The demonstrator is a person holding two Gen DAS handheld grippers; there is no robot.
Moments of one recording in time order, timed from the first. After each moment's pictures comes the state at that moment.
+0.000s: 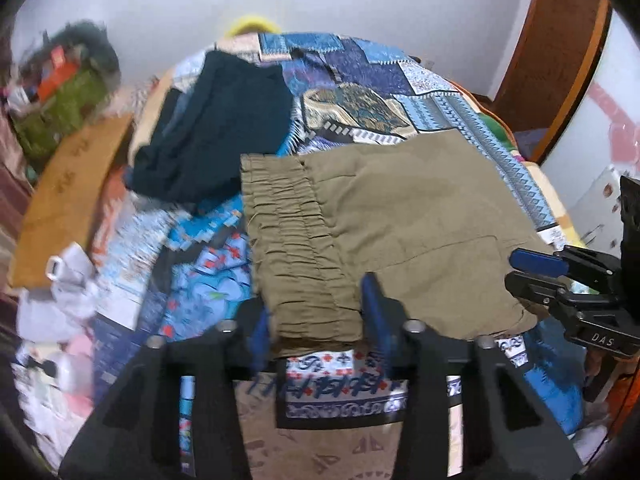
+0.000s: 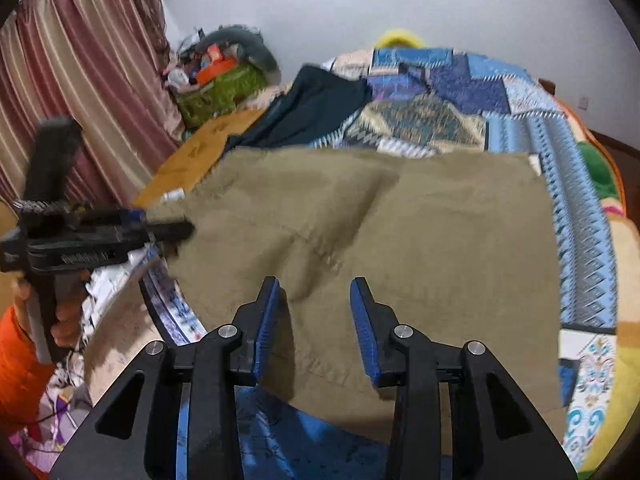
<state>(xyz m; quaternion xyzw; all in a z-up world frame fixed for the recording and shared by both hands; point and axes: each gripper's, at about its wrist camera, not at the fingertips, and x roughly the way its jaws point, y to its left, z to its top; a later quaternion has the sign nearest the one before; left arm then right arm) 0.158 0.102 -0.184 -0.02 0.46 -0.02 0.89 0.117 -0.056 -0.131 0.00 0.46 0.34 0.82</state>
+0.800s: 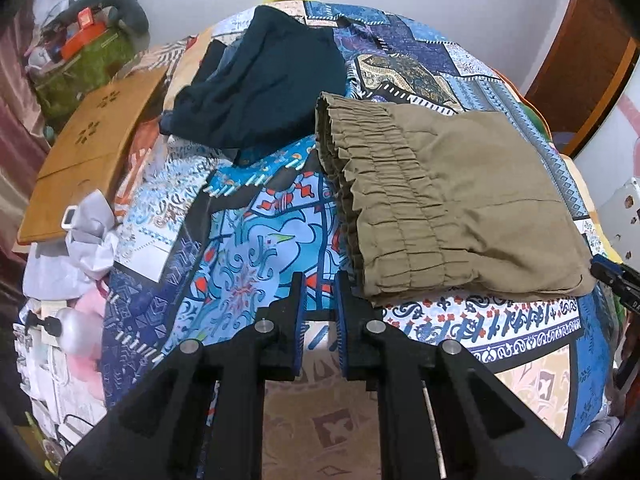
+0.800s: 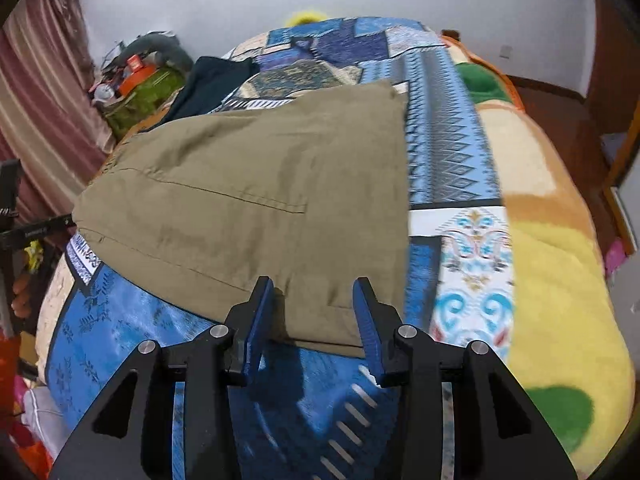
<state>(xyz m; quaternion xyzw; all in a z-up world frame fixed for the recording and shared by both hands) 0.144 0.147 -0.217 -0.05 0.50 0.03 0.86 0.093 -0.179 -0.149 0.02 0.49 0.20 0.85</state>
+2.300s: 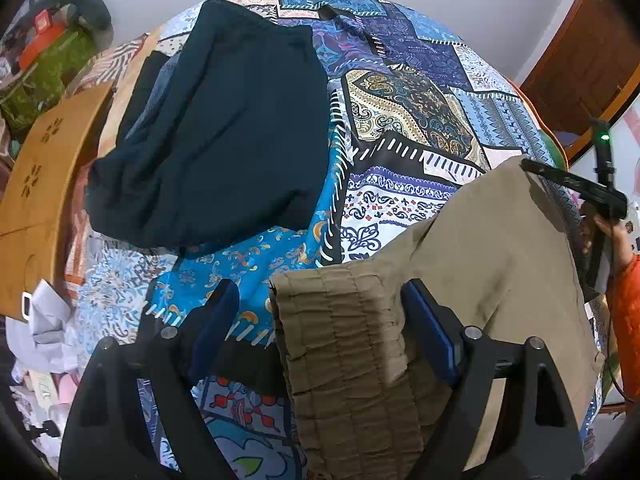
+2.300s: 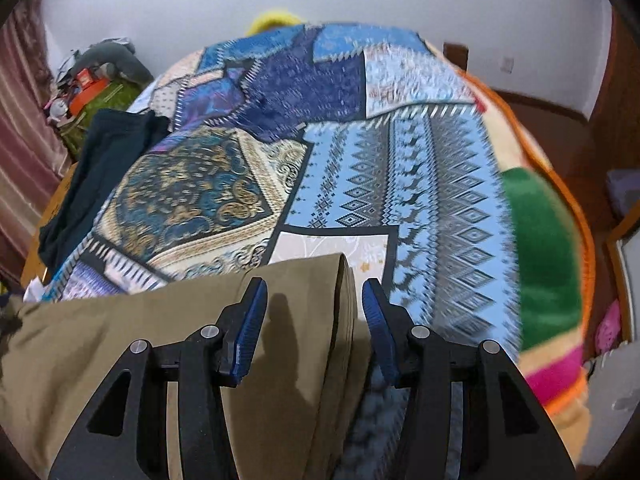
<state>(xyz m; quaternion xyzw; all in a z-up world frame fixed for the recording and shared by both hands) 0.309 0.153 -0.235 -0.07 0.54 -0.01 0.84 0.365 -0.154 -0.197 0.01 0.52 0.18 0.83</state>
